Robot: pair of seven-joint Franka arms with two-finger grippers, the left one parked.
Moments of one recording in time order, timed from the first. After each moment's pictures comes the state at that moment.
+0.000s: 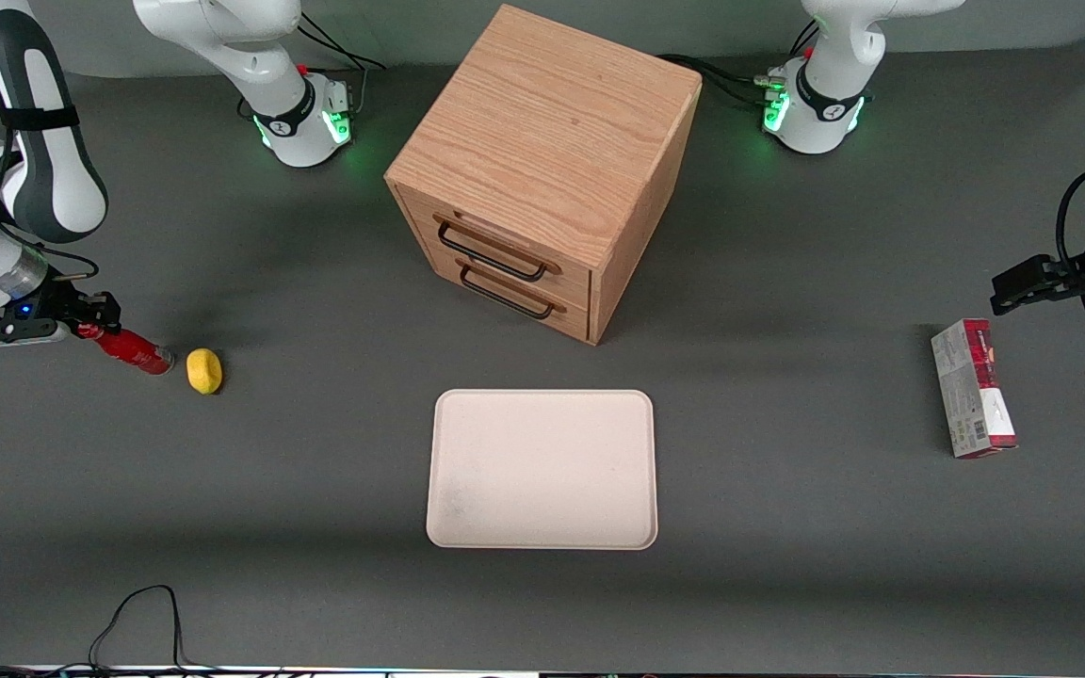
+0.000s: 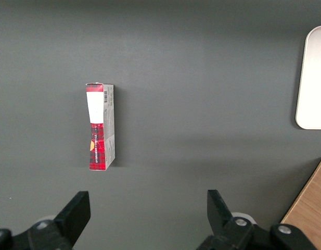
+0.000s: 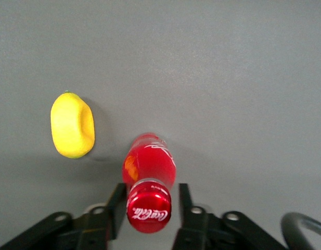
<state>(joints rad) -0.01 0.06 -0.42 -2.36 -0.04 2.52 -0.50</state>
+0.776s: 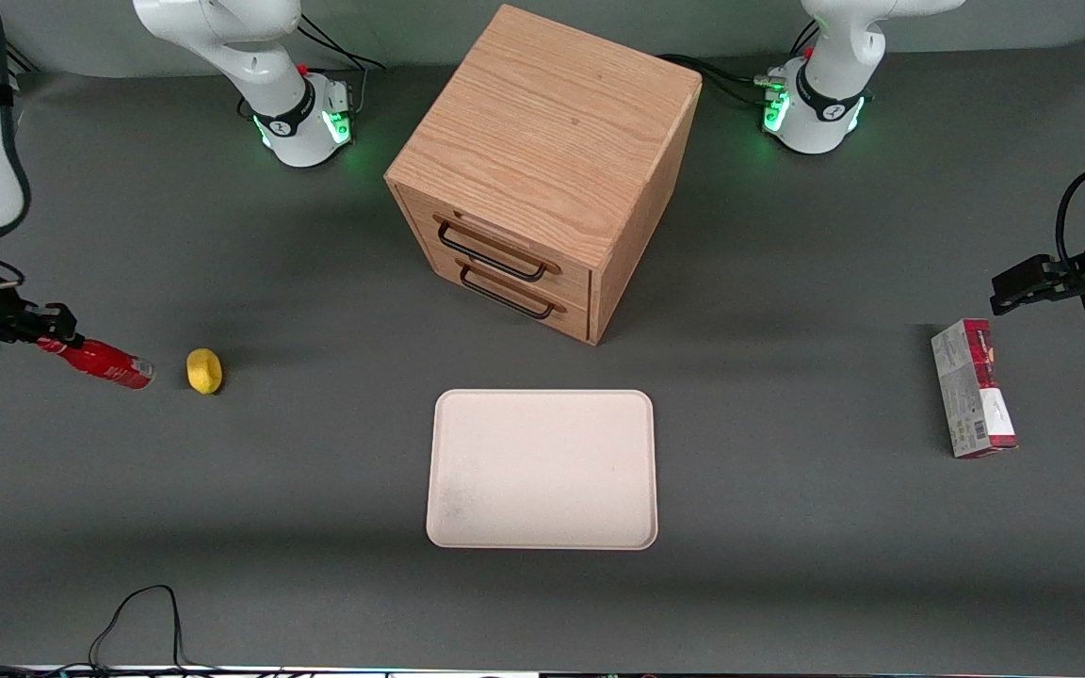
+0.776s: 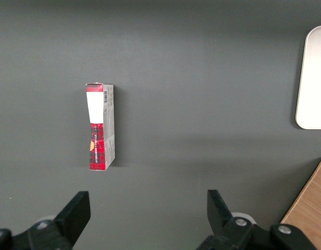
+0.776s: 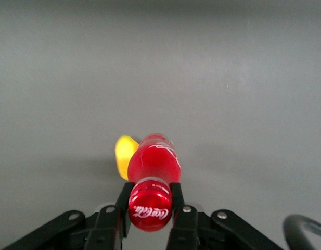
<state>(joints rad) -0.01 0.05 -0.33 -2.00 0.07 2.12 -0.39</state>
